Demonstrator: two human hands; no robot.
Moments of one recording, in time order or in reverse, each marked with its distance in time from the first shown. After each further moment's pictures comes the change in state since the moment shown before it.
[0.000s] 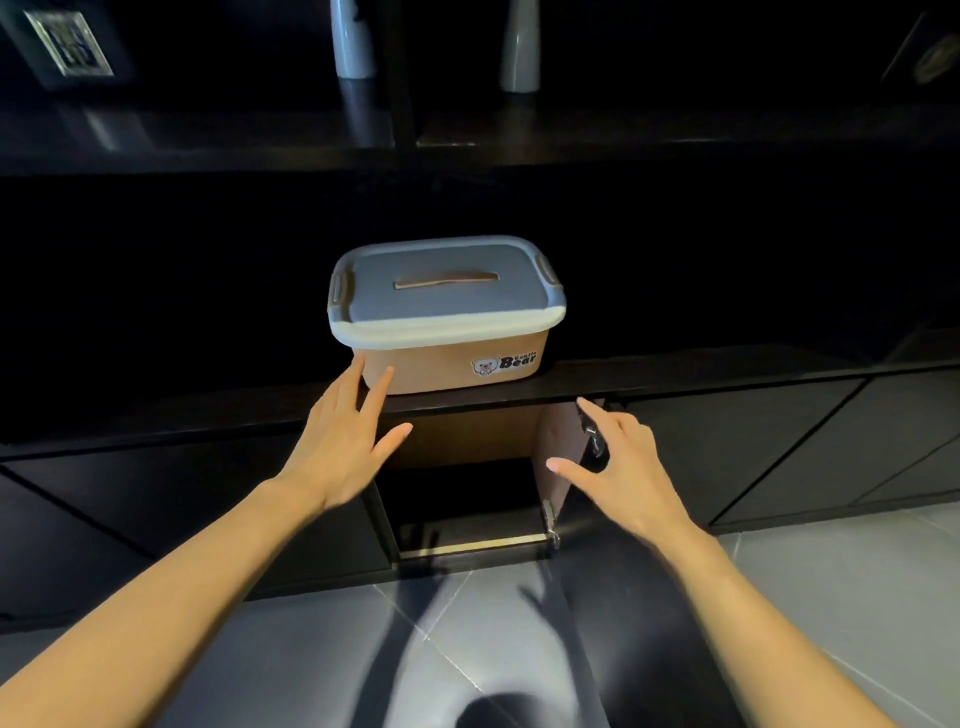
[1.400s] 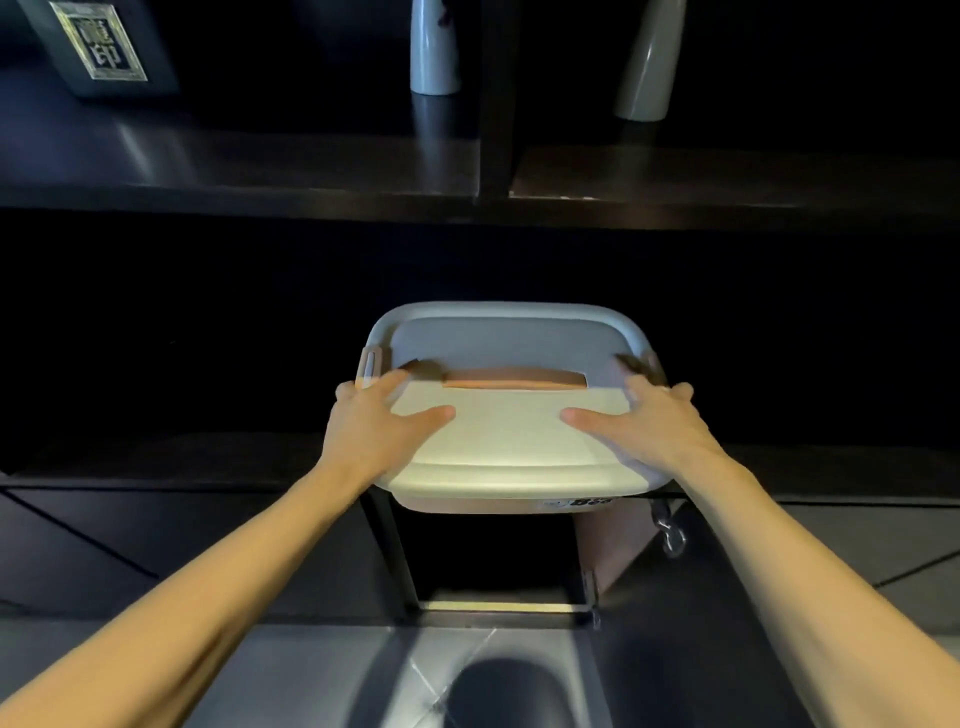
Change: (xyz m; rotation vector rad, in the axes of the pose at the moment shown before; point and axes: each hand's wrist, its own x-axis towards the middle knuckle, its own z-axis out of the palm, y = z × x) left_hand 0.108 -0.042 0.007 -0.519 0.112 -0.510; right_hand 0.177 -0.063 -0.002 -0.232 -0.182 0.193
